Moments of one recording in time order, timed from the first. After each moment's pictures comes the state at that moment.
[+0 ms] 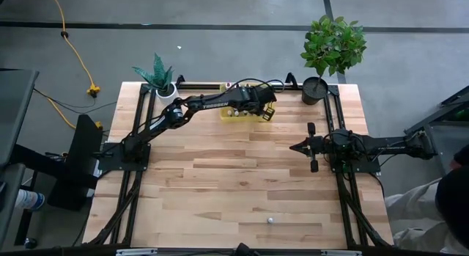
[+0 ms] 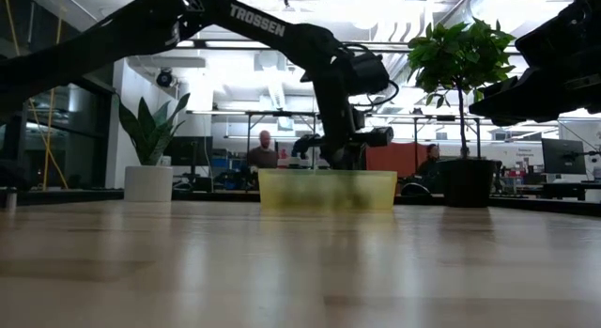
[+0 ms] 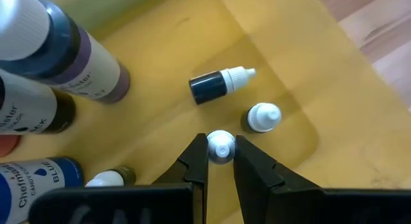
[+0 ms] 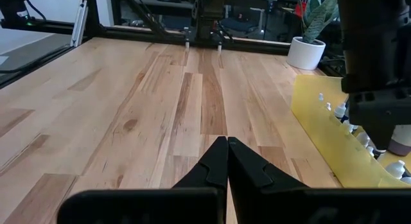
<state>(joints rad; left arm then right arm) 0.31 2.49 2.33 -0.92 -0.32 -0.64 -0.03 0.23 0.01 0.03 0.00 -0.09</state>
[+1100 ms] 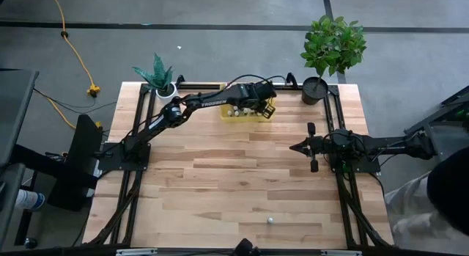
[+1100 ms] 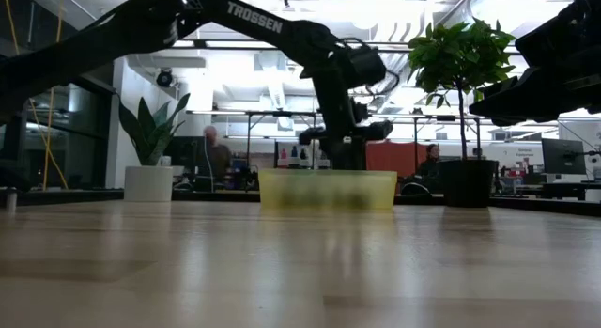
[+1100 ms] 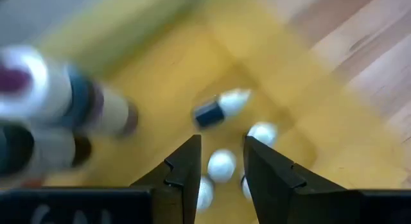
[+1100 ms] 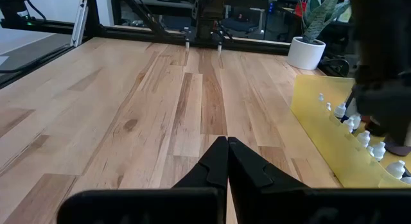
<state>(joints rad) 0.33 2.48 2.33 -0.88 -0.33 -0.50 -0.03 0.23 0.01 0.03 0.00 -0.09</state>
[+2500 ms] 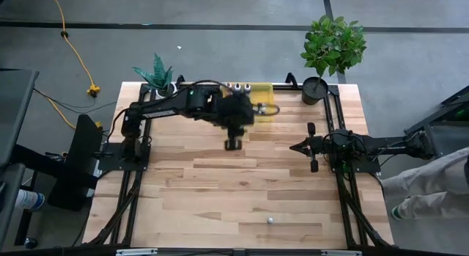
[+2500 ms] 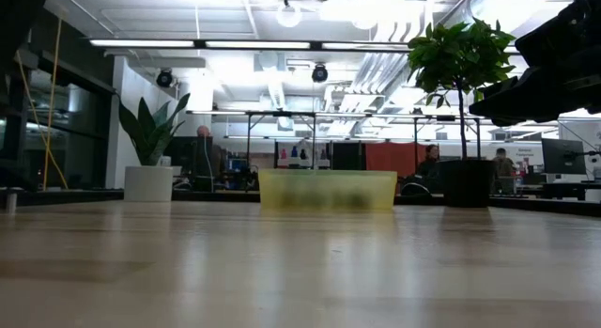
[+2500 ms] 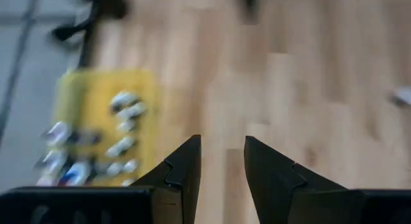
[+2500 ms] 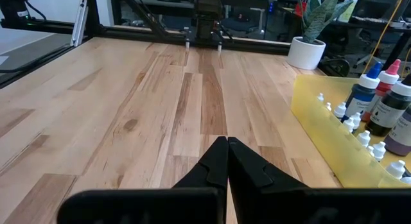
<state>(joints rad) 0.01 1.94 2.33 -1.30 -0.17 0.03 -0.03 0.23 0.01 0.03 0.00 -0.09</state>
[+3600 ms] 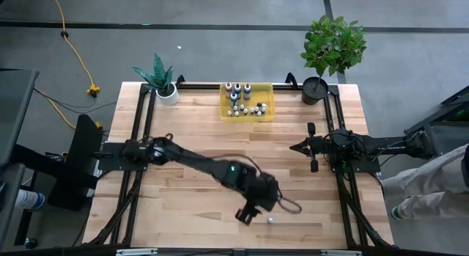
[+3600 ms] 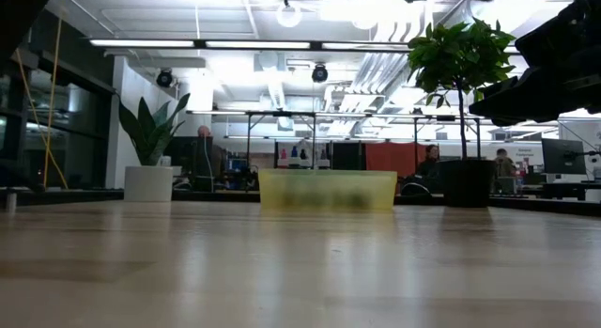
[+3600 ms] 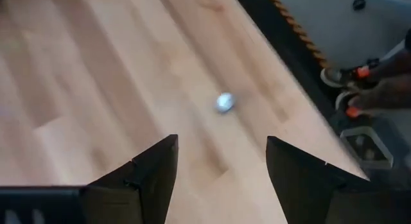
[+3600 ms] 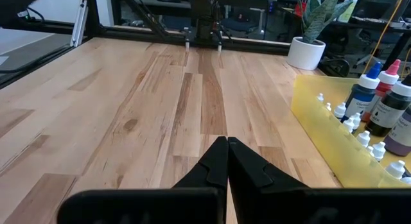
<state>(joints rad) -0.33 2.29 2.33 -0.97 0.14 0.19 -0.03 0.23 0.01 0.03 0.00 -0.09</state>
